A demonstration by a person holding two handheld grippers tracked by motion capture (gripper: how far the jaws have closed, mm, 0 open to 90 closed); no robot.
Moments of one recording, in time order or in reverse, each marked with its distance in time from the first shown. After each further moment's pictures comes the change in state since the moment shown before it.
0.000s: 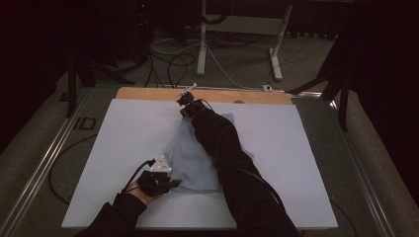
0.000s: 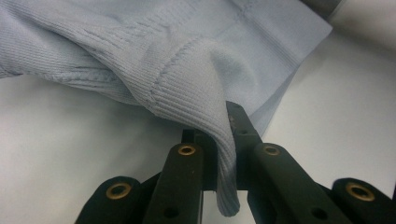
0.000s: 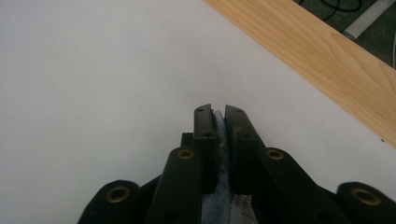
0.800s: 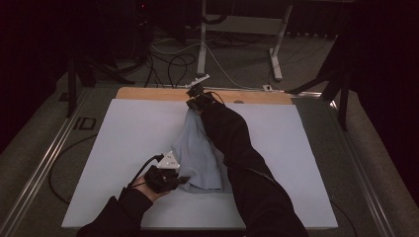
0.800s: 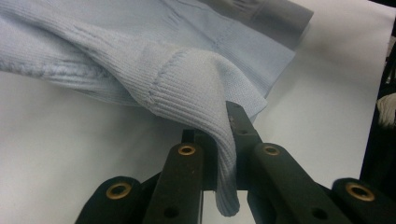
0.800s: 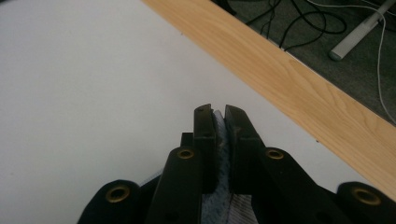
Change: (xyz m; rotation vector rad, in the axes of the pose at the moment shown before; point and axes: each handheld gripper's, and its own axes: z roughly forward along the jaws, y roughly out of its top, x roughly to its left) left arm -0.016 0.034 -0.006 -0.019 -0.028 0.073; right arm -0.022 0.005 -0.051 -0.089 0.008 0.015
